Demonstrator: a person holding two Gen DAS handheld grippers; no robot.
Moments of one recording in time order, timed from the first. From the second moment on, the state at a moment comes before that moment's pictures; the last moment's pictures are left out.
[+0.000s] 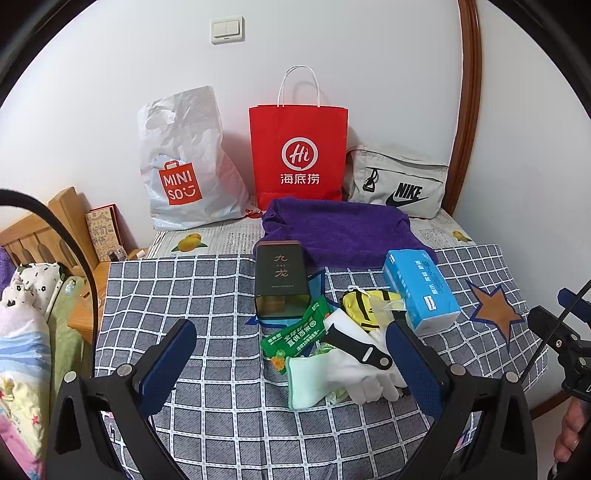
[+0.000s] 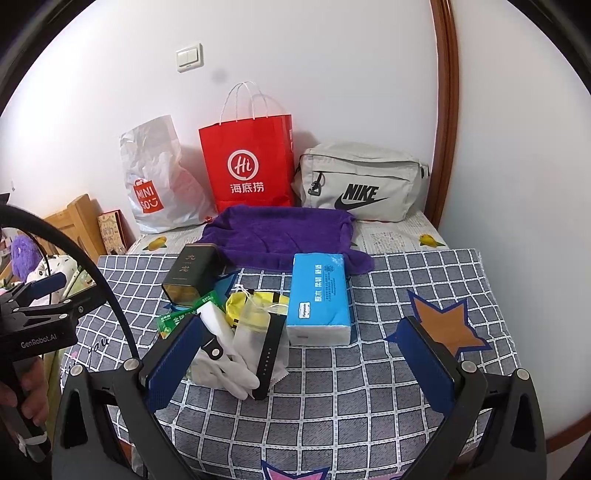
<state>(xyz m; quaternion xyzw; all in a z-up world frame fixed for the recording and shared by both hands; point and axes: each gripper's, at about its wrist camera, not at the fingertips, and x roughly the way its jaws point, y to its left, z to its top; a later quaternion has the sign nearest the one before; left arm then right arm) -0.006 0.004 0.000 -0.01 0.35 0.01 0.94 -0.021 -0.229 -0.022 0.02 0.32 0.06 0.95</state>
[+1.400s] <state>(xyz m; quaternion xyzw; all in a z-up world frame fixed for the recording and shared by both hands) -0.008 0.003 0.002 0.01 0.35 0.01 0.94 -0.025 -0.232 -0.022 0.02 0.31 0.06 0.95</state>
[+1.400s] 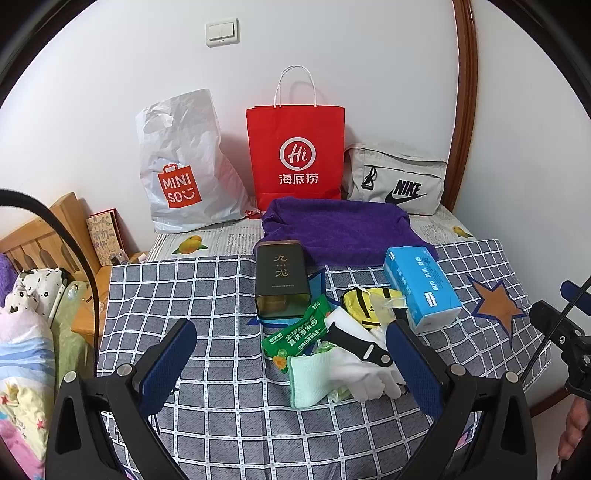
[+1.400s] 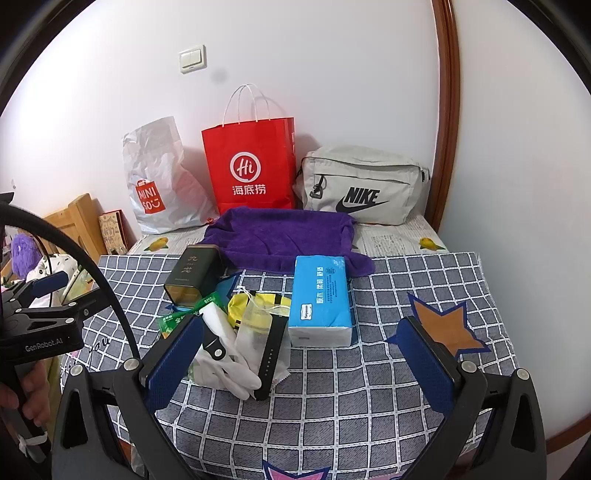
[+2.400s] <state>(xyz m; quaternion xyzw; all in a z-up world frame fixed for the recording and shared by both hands) 0.018 0.008 -0.043 0.00 0.40 -0.01 0.92 0.007 -0.223 -0.070 0.01 0.35 0.08 0.93</state>
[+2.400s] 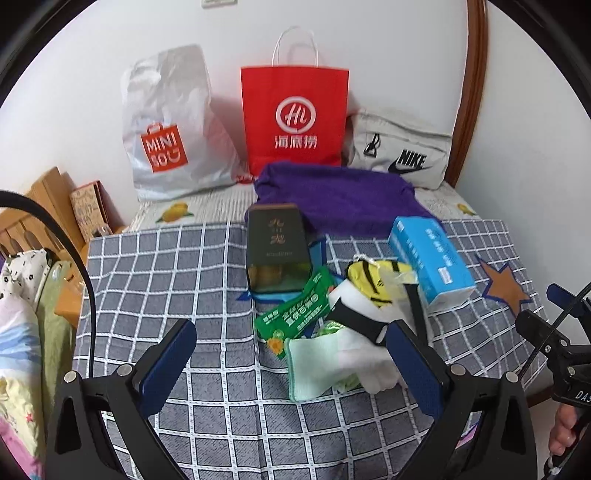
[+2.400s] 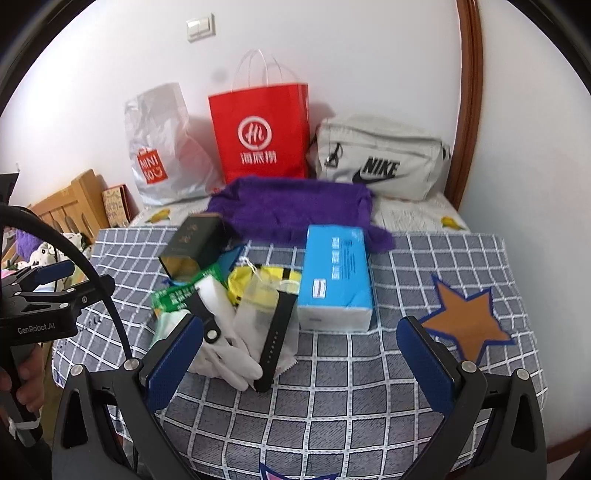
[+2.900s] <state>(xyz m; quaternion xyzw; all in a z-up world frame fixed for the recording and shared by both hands) 0.054 0.016 -0.109 -0.01 0.46 -0.01 0.89 0.043 -0.219 -0.130 0.02 0.41 0.11 0.90</state>
